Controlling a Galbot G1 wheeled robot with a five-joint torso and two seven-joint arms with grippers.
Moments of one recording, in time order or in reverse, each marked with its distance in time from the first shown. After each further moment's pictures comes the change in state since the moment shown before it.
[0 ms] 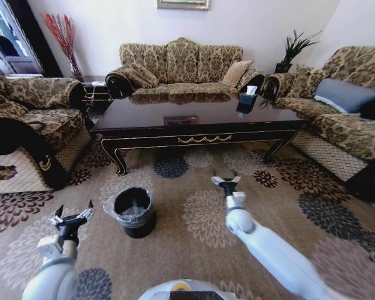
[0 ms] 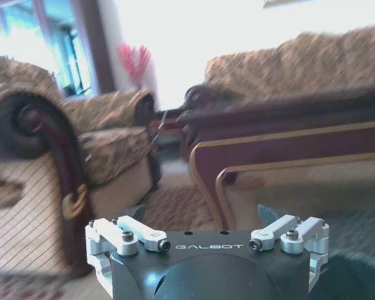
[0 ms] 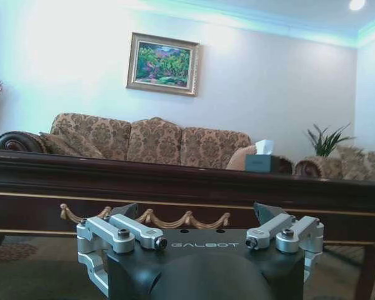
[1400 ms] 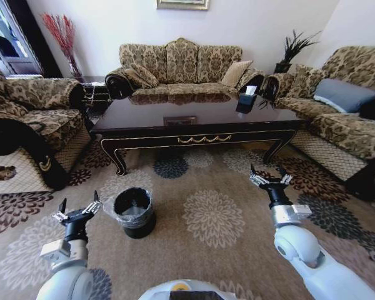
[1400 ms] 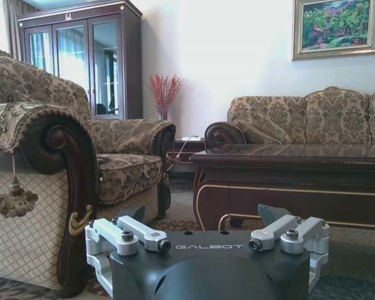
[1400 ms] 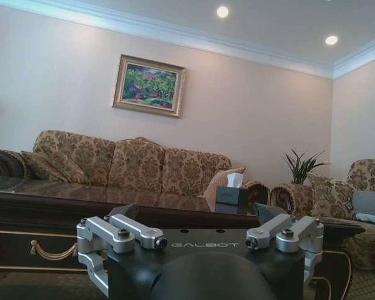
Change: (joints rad) left arm -0.052 -0.186 0.069 -0.098 0.072 -0.009 -0.066; right arm -0.349 -0.070 0.399 0.321 0.065 -0.084 -0.055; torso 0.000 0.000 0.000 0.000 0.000
